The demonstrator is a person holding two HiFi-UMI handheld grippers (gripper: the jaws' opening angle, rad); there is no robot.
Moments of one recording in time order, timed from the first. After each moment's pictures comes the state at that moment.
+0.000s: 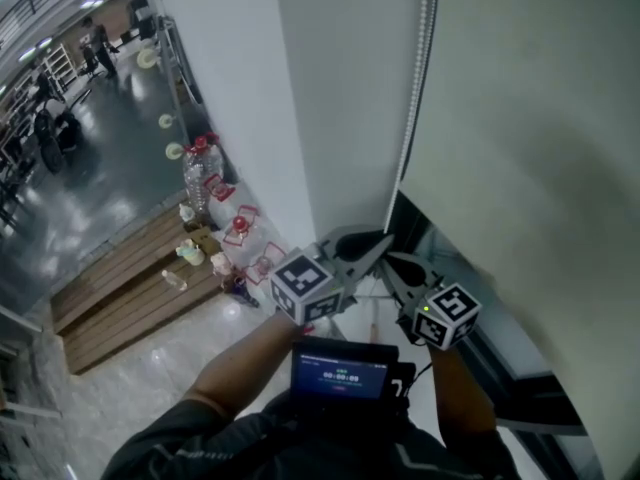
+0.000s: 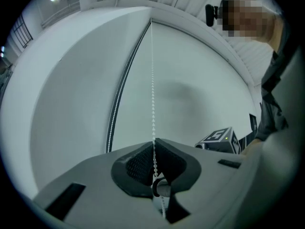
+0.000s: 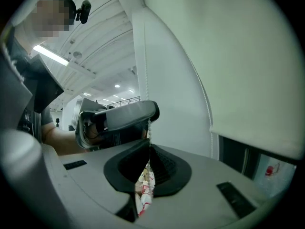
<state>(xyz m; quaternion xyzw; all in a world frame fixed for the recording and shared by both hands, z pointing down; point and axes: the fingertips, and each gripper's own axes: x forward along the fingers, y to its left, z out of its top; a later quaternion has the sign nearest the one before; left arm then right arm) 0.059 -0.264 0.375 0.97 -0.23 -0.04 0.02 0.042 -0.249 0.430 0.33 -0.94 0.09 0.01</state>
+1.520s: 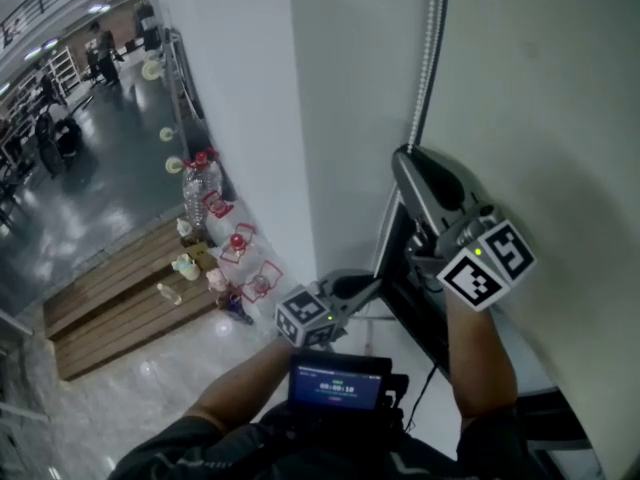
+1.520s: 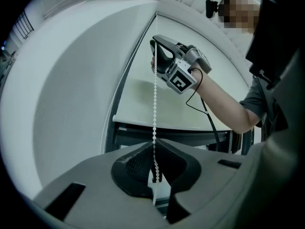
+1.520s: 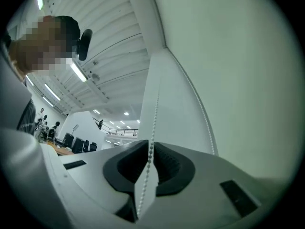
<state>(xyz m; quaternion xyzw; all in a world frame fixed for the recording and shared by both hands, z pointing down) 0.057 -0.261 0.449 0.97 -0.22 -0.02 0.05 0.037 -0.280 0.181 0.30 -0.93 -0.08 -0.18</state>
